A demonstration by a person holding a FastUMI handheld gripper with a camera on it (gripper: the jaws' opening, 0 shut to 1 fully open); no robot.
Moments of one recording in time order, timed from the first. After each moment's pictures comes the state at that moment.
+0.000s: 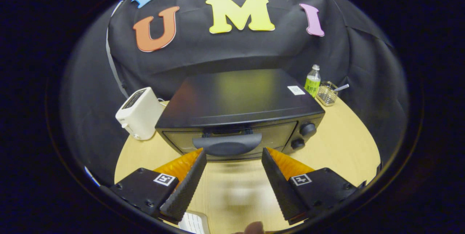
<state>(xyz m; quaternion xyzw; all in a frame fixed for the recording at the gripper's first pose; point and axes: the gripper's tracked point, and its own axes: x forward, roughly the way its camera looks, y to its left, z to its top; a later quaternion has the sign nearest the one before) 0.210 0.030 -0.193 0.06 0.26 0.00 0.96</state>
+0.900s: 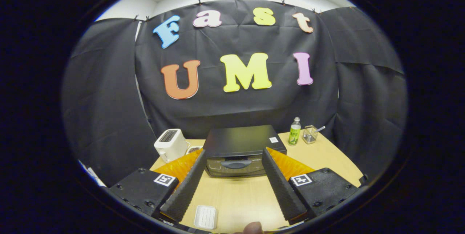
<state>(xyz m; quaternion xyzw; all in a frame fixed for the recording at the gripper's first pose) 0.029 0.023 -0.022 0.05 0.08 0.03 1.00</state>
